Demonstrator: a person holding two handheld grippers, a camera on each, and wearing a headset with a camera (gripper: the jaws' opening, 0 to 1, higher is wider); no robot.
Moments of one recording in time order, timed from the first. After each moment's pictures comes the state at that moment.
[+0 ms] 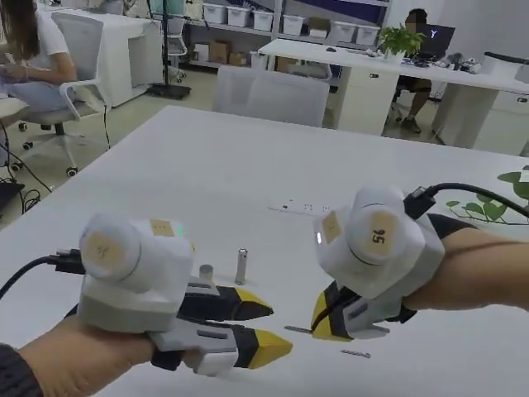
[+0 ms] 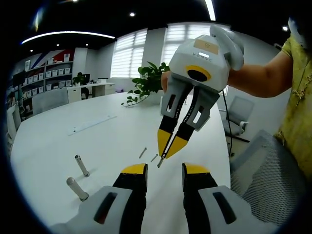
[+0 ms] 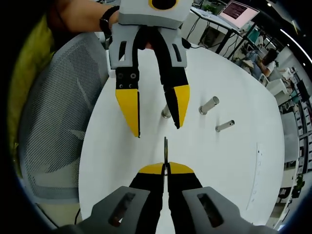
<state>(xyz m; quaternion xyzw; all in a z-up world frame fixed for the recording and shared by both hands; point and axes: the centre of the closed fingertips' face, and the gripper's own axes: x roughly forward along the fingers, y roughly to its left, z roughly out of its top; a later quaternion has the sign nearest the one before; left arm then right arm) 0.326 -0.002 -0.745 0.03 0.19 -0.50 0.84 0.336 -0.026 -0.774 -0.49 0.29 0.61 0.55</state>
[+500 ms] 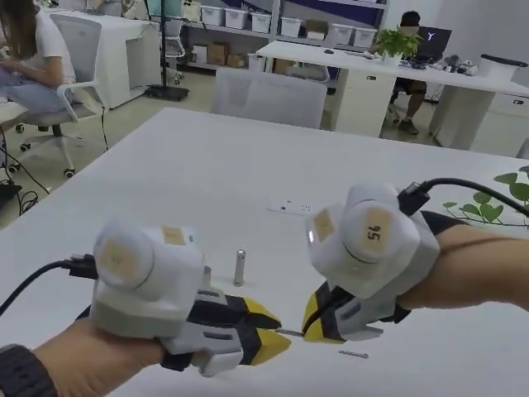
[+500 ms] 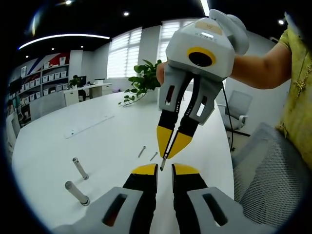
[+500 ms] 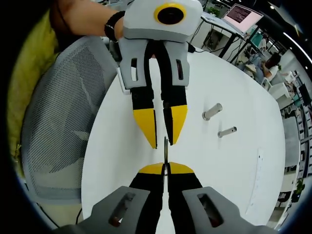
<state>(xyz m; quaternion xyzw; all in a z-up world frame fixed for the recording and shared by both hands) 0.324 -0.007 -0.753 0.06 0.19 -0.51 0.84 0.326 -0.018 -0.769 -0.49 0.29 0.62 0.54</state>
